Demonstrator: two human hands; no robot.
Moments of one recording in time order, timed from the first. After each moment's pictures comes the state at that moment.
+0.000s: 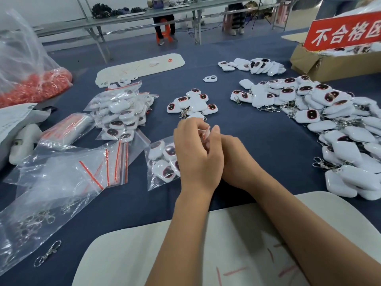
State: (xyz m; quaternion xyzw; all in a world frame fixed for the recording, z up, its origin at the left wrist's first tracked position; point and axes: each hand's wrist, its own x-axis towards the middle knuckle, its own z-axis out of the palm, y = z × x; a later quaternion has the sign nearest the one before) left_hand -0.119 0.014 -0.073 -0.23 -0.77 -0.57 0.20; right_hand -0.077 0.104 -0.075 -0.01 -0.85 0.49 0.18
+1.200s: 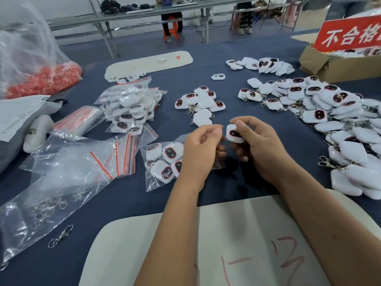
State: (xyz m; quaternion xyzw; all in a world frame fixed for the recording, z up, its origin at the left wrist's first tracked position) left_hand -0.133 -0.001 -0.076 -0.13 -0.67 -0.72 -0.16; right_hand -0.077 0.139 -0.084 -0.14 -0.65 0.72 0.18
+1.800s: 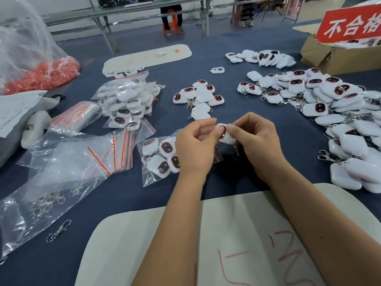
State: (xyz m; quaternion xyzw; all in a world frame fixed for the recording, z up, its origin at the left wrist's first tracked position) left_hand -0.135 0.004 -0.089 -0.13 -0.70 -0.70 -0.02; right_hand -0.075 0.132 -0.095 -0.16 -0.72 0.62 0.27
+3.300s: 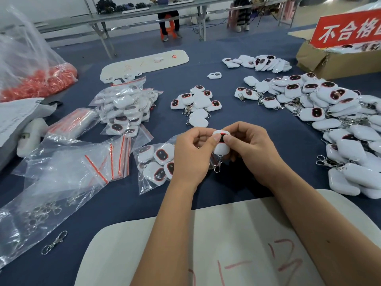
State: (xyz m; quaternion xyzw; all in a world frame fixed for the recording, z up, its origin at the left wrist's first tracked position) left_hand -0.141 -0.005 -0.087 -0.20 -0.70 -0.68 -0.07; right_hand -0.073 0.137 -0.094 -0.07 -0.73 0.66 0.20
